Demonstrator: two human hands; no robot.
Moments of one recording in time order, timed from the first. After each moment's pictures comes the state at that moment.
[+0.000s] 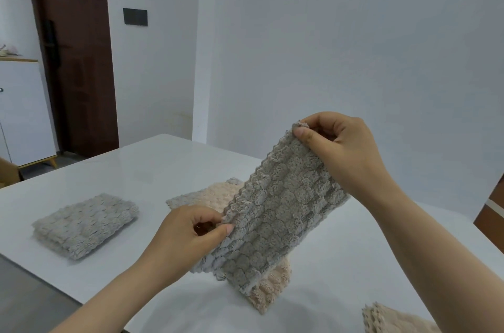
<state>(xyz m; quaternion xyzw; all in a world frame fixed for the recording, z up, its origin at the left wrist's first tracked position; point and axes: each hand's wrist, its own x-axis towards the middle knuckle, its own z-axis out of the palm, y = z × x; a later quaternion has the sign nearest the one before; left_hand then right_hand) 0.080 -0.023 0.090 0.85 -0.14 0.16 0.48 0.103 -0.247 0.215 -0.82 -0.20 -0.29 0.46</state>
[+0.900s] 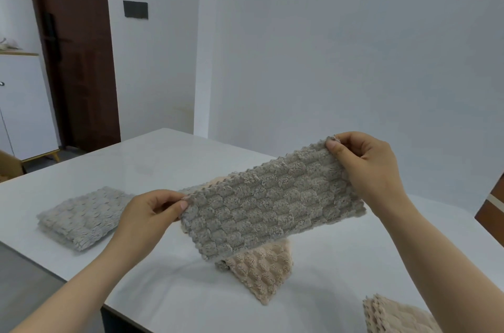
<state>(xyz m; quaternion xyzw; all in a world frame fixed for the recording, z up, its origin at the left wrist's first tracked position) 0.100 0.026 0.070 0.78 0.01 0.18 0.60 0.115 -0.283 0.179 -0.80 -0.09 -0.31 0.50</state>
